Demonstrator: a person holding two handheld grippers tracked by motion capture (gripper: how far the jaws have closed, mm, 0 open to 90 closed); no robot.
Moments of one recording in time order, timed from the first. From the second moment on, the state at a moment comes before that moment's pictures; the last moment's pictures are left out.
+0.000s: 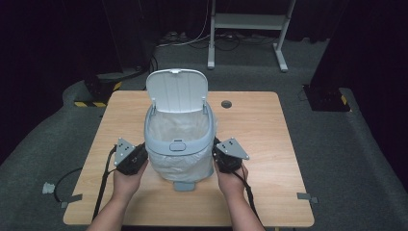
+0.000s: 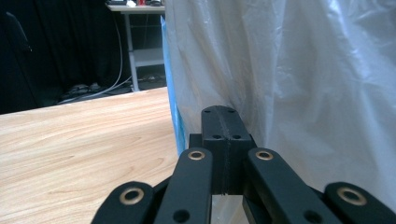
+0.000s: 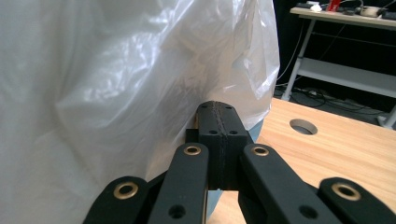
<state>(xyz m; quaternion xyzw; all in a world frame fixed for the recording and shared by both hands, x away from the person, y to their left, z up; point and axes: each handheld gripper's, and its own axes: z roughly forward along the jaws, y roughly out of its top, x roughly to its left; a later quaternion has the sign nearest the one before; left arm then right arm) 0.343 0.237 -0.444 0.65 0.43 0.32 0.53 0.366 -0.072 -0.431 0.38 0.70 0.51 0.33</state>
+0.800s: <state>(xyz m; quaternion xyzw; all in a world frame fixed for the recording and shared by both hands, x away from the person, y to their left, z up) 0.335 0.263 -0.415 0.63 0.45 0.33 0.54 0.343 -0.100 -0.421 0.39 0.67 0.53 0.35</state>
